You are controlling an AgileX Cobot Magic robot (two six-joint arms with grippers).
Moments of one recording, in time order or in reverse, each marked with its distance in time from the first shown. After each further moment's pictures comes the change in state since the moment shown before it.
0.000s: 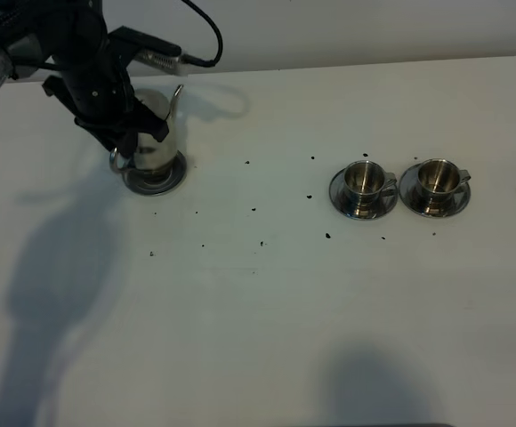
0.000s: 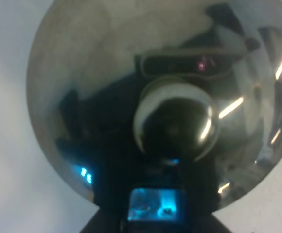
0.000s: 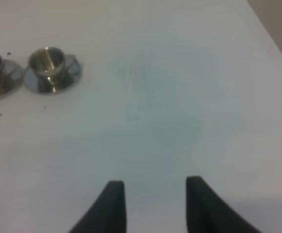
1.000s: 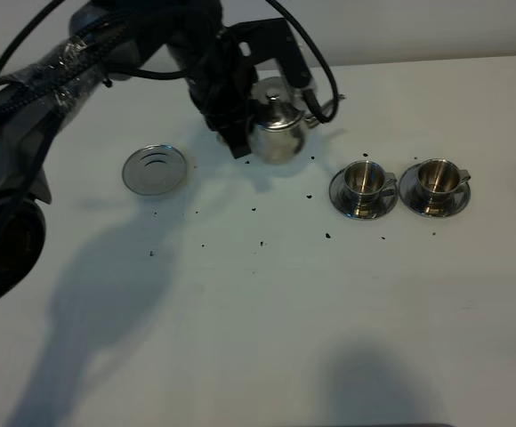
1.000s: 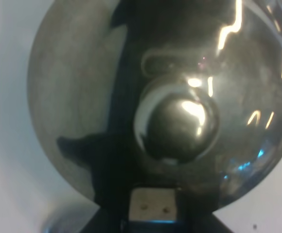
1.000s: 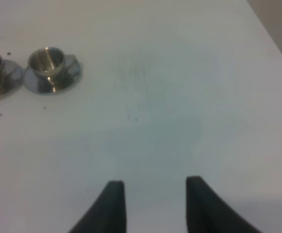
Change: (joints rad) left arm -0.286 -0.005 -0.112 -0.051 -0.066 0.549; right arm 0.000 0.000 0.000 0.000 0.000 0.000
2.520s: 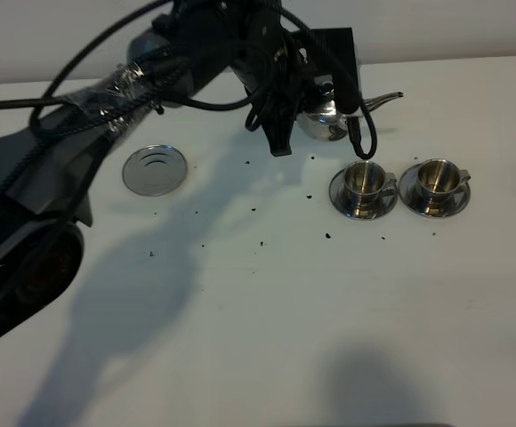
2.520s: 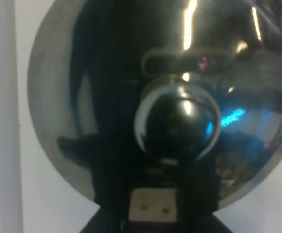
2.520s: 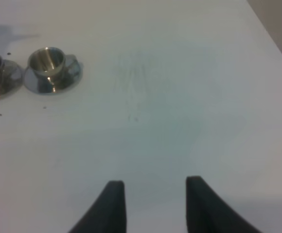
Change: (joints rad) left arm -0.098 0.057 0.000 0.133 -0.297 0.102; right arm 0.000 0.000 0.000 0.000 0.000 0.001
